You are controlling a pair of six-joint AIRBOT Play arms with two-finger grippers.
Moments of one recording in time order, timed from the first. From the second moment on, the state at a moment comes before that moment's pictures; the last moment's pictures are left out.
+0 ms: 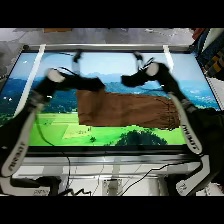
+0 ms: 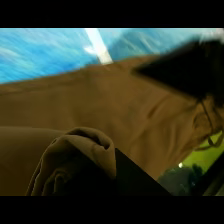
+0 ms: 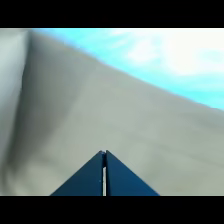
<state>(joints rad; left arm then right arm) -0.33 -1.56 1.47 0.71 -0.88 -1.14 0.25 -1.77 1.82 -1.20 1.06 1.58</state>
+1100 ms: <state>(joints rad) 0.10 -1.64 1.40 0.78 -1.13 -1.14 0.01 -1.68 1.82 -1.23 1.23 1.58</state>
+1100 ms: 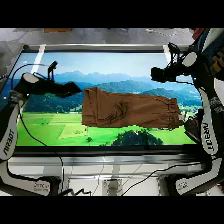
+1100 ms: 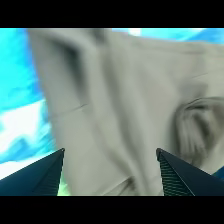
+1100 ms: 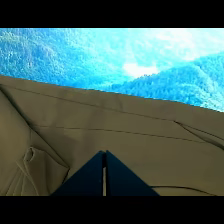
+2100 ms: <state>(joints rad) -0.01 -1.85 1.39 0.70 -1.10 -1.01 0.01 -1.68 1.82 -1.21 1.22 1.58</state>
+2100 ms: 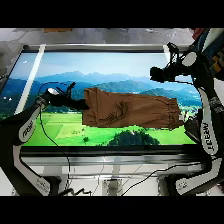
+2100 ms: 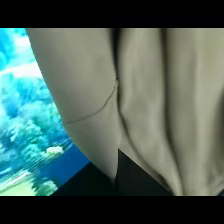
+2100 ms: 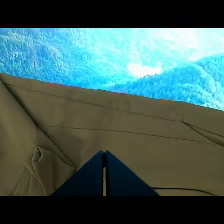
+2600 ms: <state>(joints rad) -0.05 -1.56 1.69 1.10 -1.45 -1.31 0.01 -1.68 1.82 -1.23 1.22 1.58</state>
